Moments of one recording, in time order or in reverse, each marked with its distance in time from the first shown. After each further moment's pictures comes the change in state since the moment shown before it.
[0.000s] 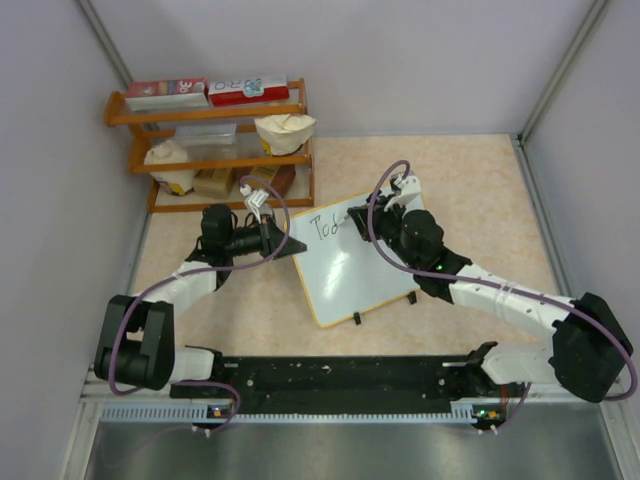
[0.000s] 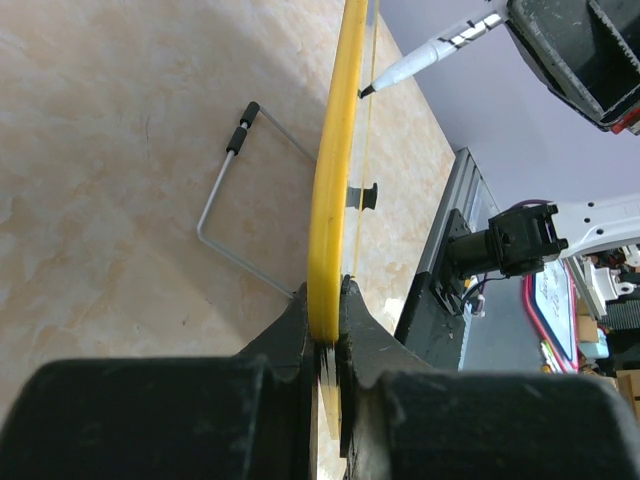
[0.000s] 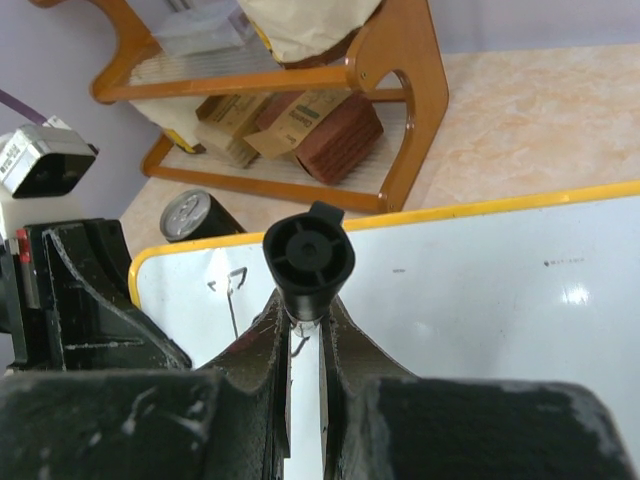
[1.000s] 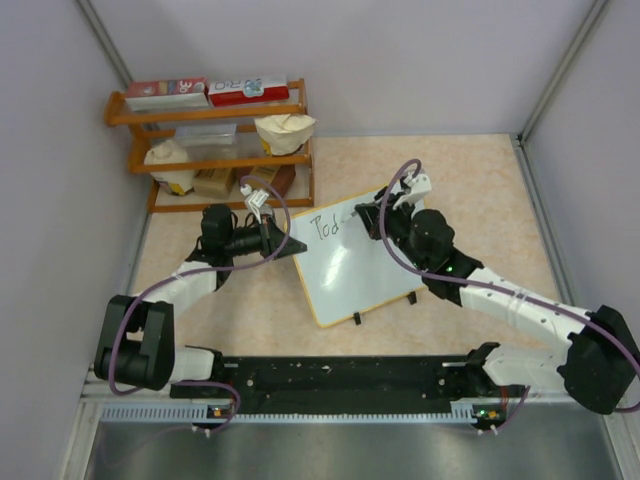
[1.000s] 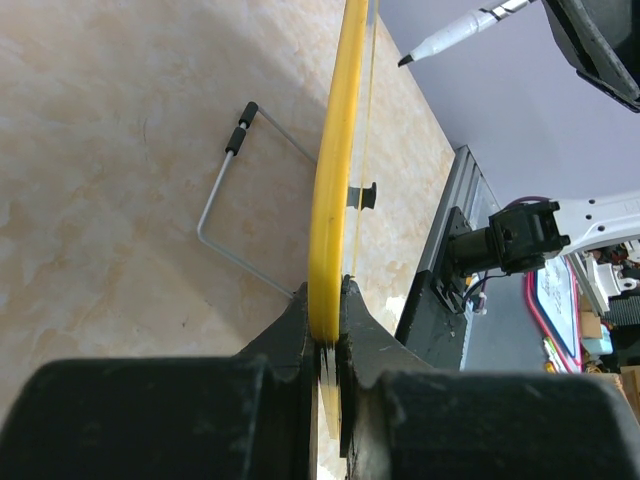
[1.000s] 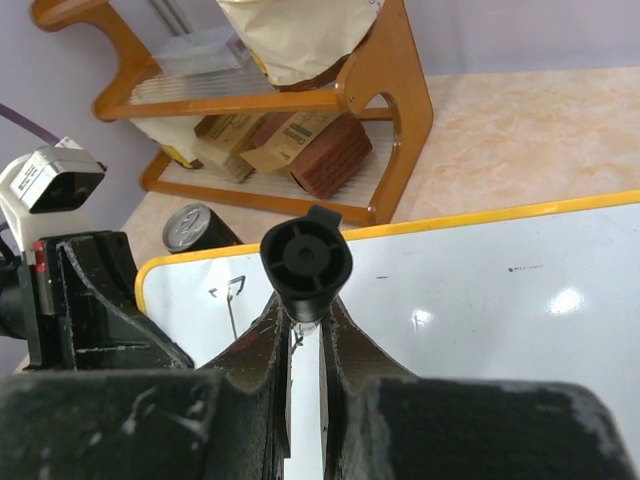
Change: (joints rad) left arm -0.001 0.000 0.000 0.004 0.006 0.008; right arm -0.006 -0.095 -0.015 -0.053 0.011 -0.013
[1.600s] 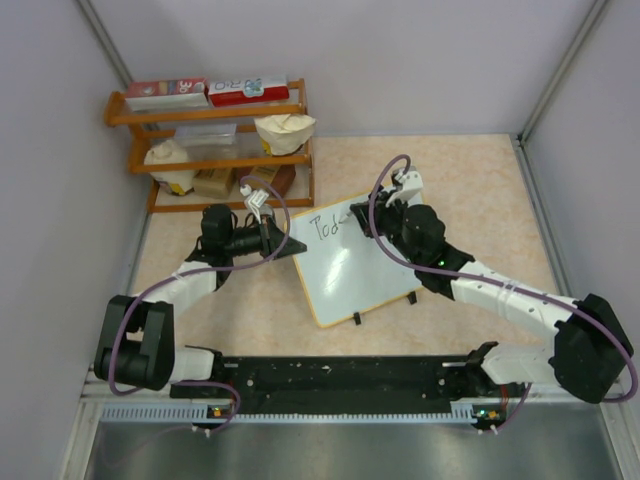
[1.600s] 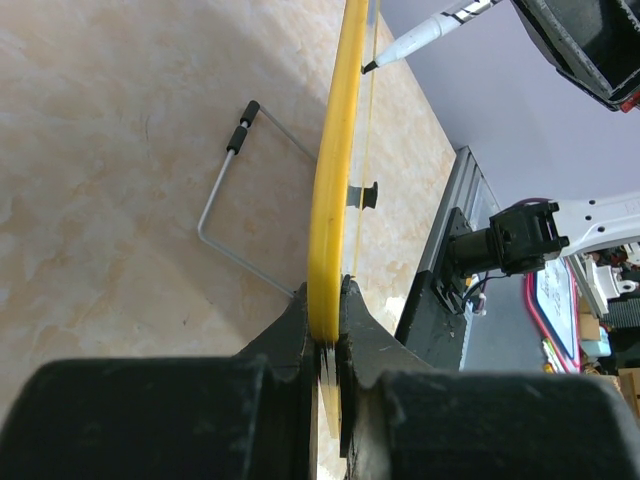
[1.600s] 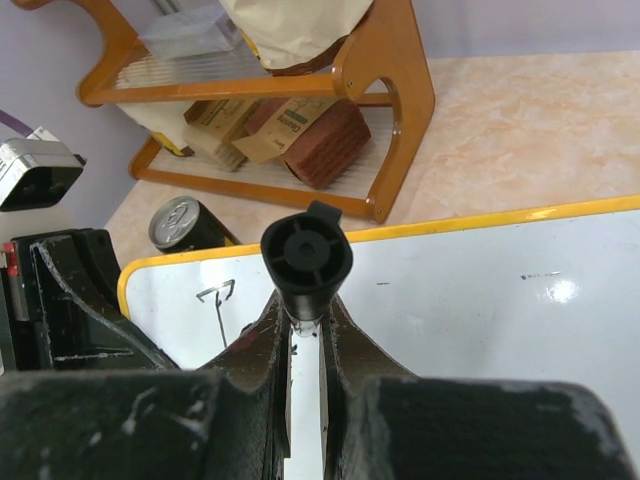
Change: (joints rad) left arm 0.000 0.000 0.000 -0.009 -0.004 0.000; right arm -0.013 0.089 0.044 0.000 -0.011 0.001
